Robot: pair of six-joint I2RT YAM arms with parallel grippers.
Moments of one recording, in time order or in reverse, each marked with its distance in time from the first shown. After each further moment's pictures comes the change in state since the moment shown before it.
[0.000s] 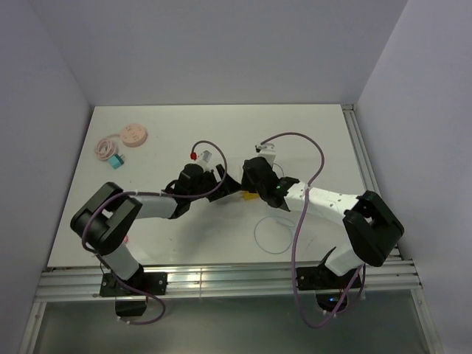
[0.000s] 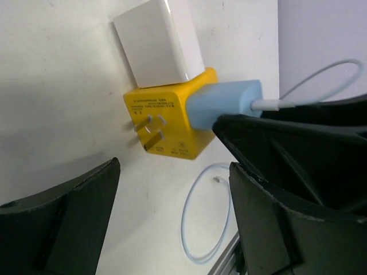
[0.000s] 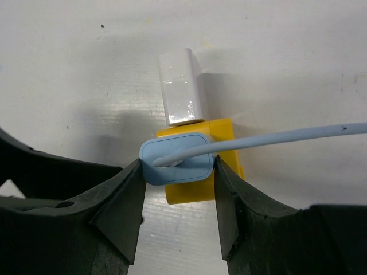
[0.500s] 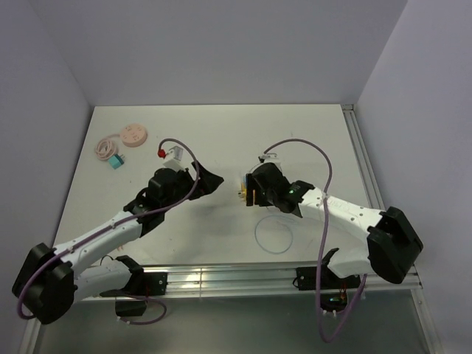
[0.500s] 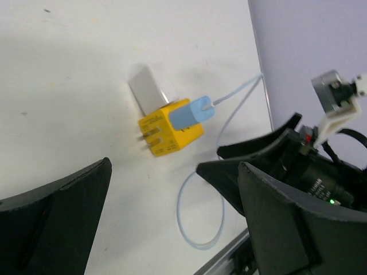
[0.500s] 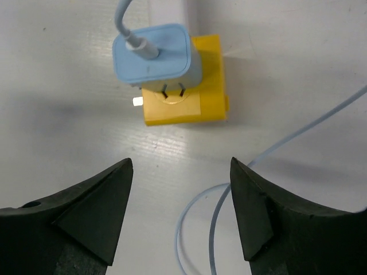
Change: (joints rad) left arm -0.003 -0.582 -0.099 -0.368 -0.223 0.092; right arm 0.000 -0.152 -0.019 -0.277 -0.158 -0.056
